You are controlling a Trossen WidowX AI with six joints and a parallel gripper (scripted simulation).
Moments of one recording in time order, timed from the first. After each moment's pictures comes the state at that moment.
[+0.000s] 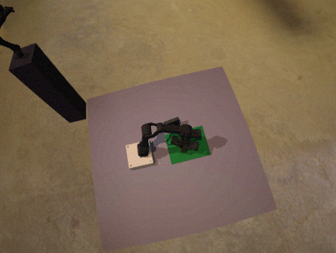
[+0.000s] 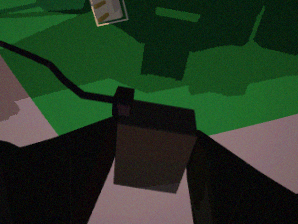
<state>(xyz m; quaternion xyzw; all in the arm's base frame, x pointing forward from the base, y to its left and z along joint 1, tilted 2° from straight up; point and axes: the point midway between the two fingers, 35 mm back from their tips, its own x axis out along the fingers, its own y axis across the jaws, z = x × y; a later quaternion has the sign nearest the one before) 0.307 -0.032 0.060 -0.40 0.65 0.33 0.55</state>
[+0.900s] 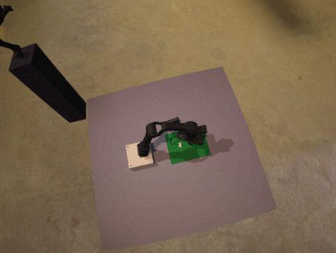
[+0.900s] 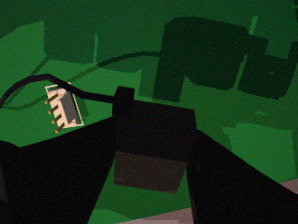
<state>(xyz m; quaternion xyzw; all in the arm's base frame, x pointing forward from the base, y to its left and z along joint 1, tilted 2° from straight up) 0.362 0.011 0.065 -0.36 0.59 0.38 0.62</state>
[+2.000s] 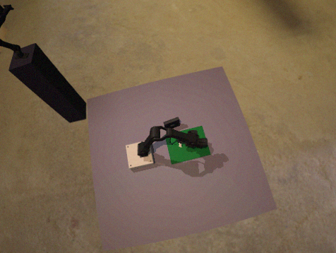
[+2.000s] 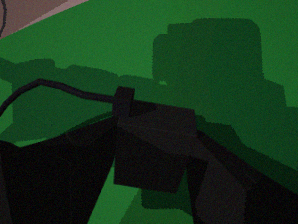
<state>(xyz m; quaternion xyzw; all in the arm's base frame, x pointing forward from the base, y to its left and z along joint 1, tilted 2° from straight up) 0.363 0.017 0.030 -0.24 0.47 0.50 0.69</state>
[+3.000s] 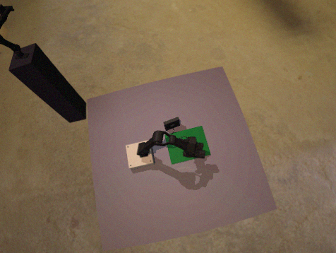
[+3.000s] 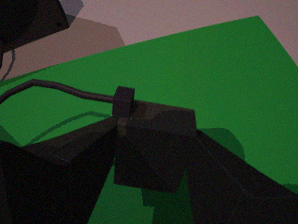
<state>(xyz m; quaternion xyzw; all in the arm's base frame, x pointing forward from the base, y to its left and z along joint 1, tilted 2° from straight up) 0.360 0.012 0.020 -0.13 0.31 0.55 0.76</state>
